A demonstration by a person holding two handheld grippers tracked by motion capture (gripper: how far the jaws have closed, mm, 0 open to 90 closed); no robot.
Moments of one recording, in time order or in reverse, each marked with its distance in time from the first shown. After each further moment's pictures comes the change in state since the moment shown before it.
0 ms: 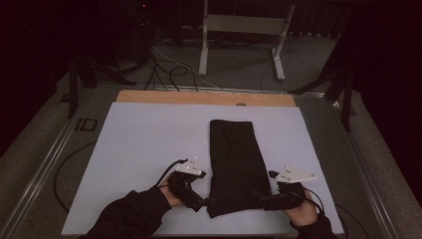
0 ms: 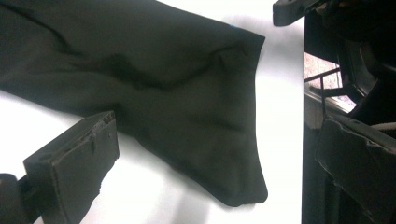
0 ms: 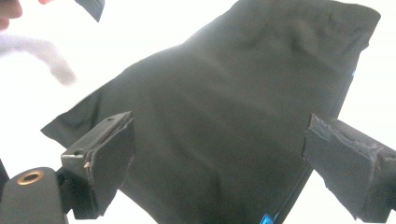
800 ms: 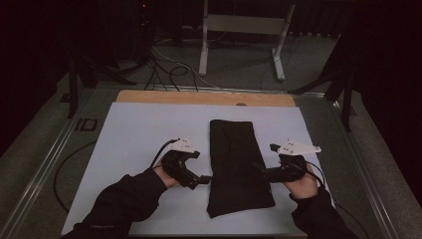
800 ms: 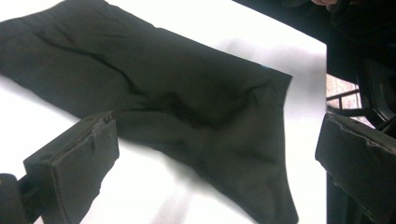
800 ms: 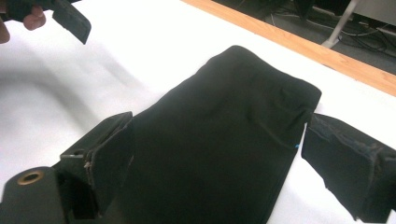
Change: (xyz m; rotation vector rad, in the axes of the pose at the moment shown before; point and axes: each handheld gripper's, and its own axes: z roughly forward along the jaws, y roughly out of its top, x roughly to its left) left arm 0.032 0.031 -0.029 -0.048 0.081 -0.029; right arm -0.031 0.061 0.001 -0.075 -0.052 -0.047
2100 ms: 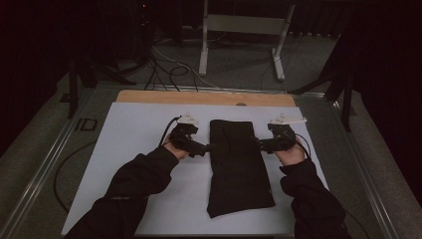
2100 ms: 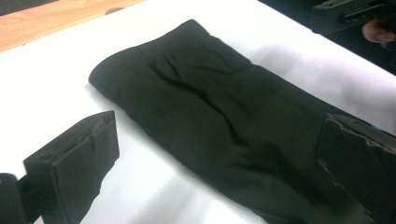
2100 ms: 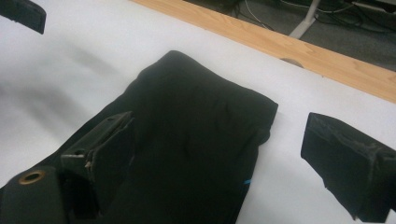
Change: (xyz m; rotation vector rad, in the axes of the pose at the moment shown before) left arm 0.066 0.028 0.034 -0.042 0.199 -0.115; right arm -0.068 0.014 0.069 0.042 -0.078 0.103
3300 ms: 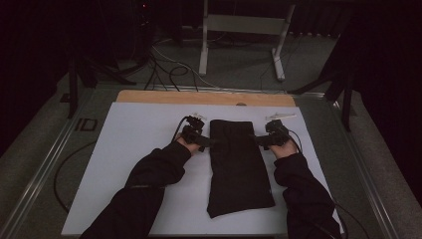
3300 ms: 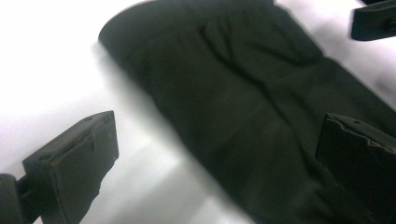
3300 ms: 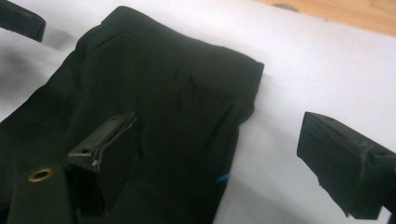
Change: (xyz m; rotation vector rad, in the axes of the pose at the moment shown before) left arm 0.038 -0.004 0.070 0.129 0.015 -0.196; right arm -0.031 -0.017 0.052 0.140 -0.017 0.102
